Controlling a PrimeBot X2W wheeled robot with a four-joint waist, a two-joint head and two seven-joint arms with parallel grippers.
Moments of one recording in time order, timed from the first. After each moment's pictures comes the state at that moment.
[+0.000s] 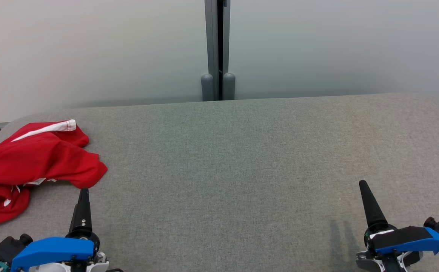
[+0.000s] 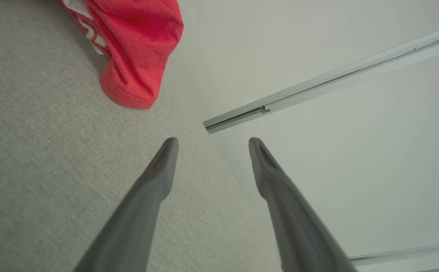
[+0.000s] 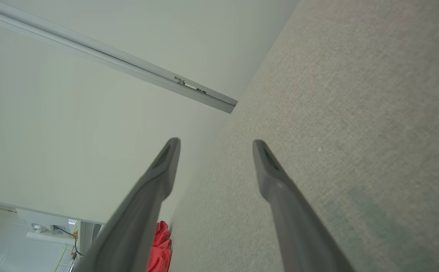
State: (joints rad) left arm -0.07 0.07 0.08 0.32 -1.20 -0.13 0.00; right arm -0.10 -0.04 -0.05 0.32 1.17 0.12 0.00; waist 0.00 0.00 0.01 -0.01
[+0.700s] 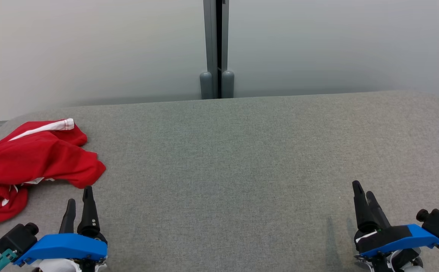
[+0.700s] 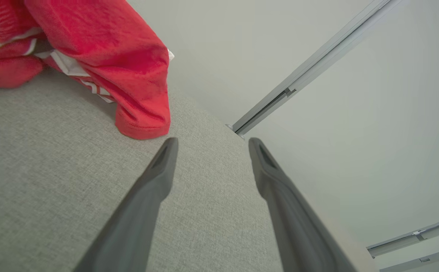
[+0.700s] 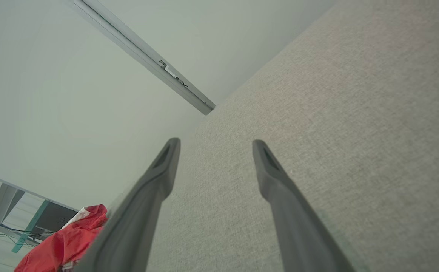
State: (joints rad) left arm -0.09 0.08 0.06 0.35 -0.81 -0.12 -0.08; right arm -0.12 -0.04 -0.04 0.35 0.82 0.12 -0.08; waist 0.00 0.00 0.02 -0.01
